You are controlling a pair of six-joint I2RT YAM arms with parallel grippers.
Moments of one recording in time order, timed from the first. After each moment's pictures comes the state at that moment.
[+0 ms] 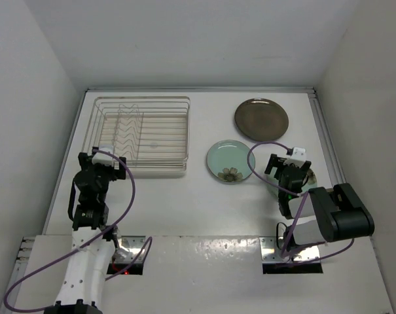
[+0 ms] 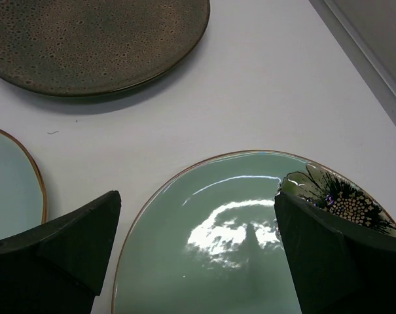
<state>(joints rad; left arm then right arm) 0.09 0.45 0.29 0.03 0.04 0.23 0.11 1.42 0.04 1.12 0.38 0.10</state>
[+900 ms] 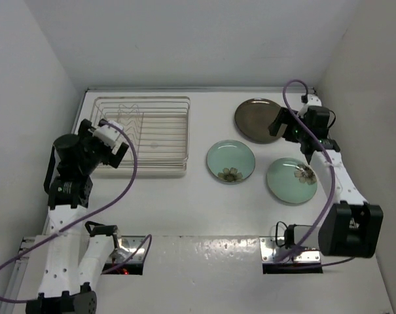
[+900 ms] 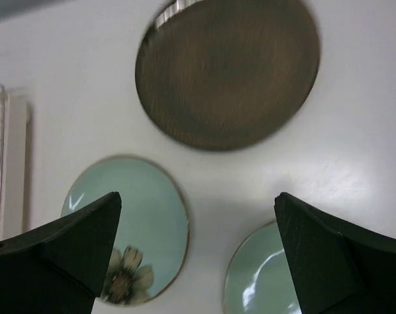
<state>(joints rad) 0.09 0.70 0.86 -0.45 0.30 0.57 -0.08 1.25 0.91 -0.17 -0.15 0.21</state>
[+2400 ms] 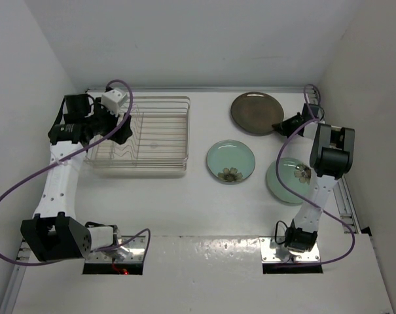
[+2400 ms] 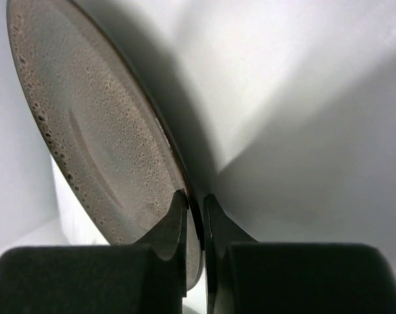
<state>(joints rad) 0.11 1.24 1.27 -0.69 0.48 0.47 -0.26 2.20 1.33 0.02 -0.34 0.97</state>
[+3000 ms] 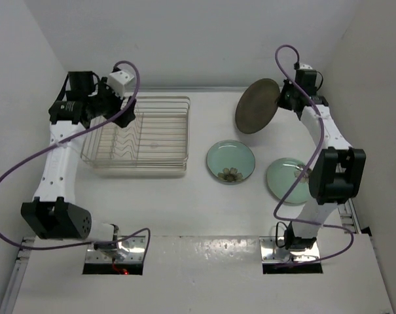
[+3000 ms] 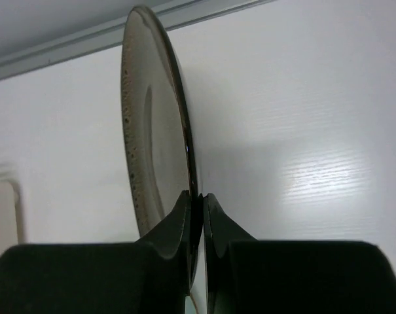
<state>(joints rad) 0.03 1.37 1.55 -0.80 0.43 0.52 -0.06 1.80 1.50 -0.32 -0.05 0.28</state>
